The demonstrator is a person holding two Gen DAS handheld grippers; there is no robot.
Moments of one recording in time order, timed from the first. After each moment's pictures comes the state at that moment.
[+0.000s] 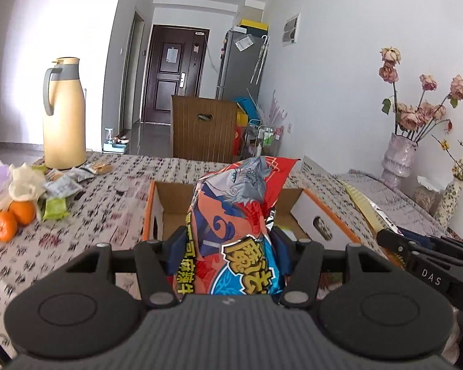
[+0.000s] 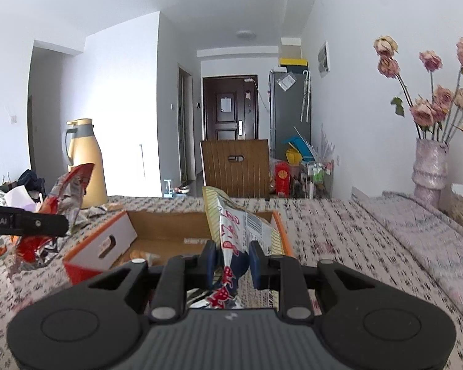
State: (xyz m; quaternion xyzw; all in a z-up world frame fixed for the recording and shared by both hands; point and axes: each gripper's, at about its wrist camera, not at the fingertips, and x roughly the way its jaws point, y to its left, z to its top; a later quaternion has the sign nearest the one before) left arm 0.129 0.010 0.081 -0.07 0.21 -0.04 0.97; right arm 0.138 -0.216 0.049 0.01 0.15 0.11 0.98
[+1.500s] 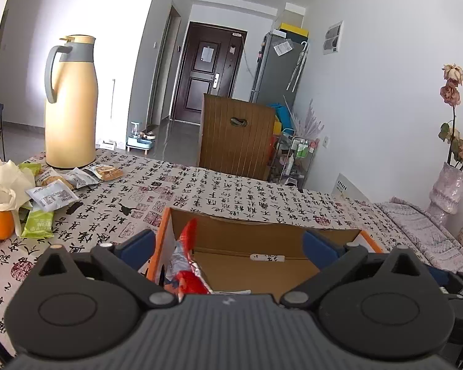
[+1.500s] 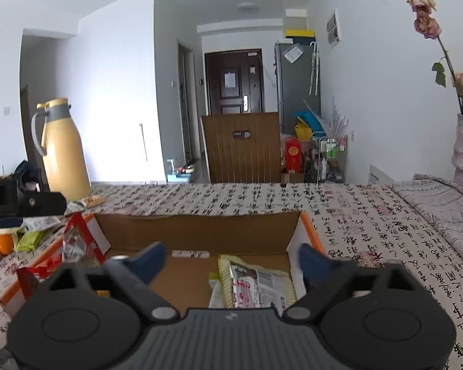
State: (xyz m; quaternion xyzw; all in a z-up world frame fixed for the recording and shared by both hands) left arm 0.255 0.038 0.058 -0.11 0.21 0.02 0.97; right arm 0.289 -0.185 0.017 0.02 0.20 0.12 0.97
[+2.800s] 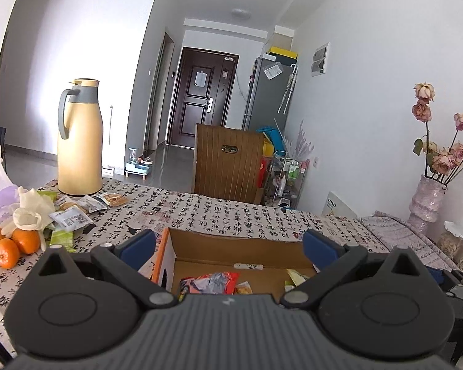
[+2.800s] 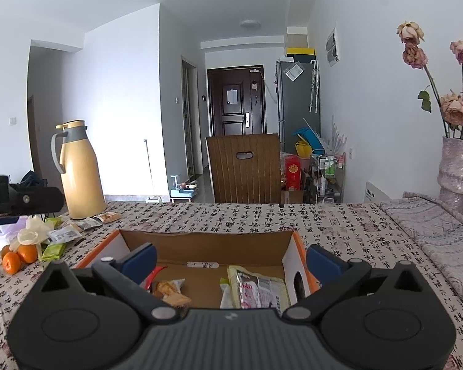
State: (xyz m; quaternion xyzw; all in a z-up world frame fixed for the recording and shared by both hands) left arm 0.173 0.016 0.105 -0.09 0.16 0.02 0.98; right arm 0.220 -0.198 0.062 0.02 0.18 0.13 0.98
